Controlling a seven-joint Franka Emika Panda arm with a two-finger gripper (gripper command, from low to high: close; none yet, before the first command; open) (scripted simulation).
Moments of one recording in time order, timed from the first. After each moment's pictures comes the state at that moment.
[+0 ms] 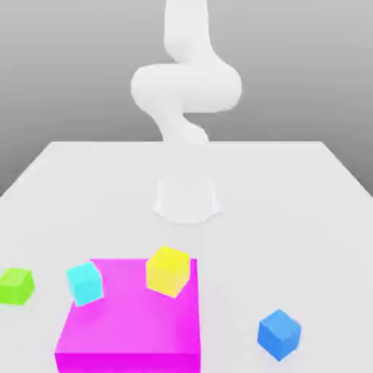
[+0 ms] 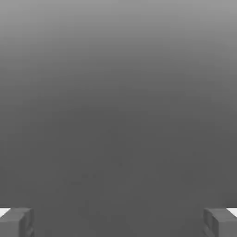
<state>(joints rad) 0.02 -0.71 0.01 -2.32 0.00 2.34 0.77</state>
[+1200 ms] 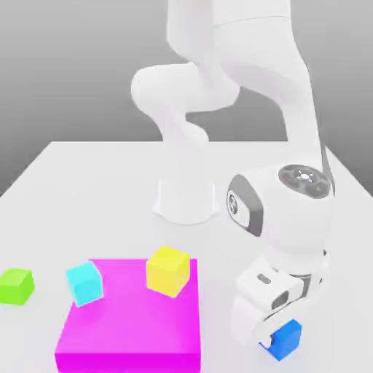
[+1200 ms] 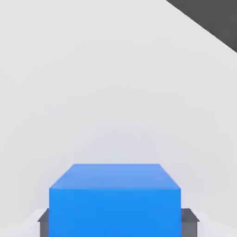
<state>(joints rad) 0.25 0.41 0.07 -2.48 -0.11 2.89 0.57</state>
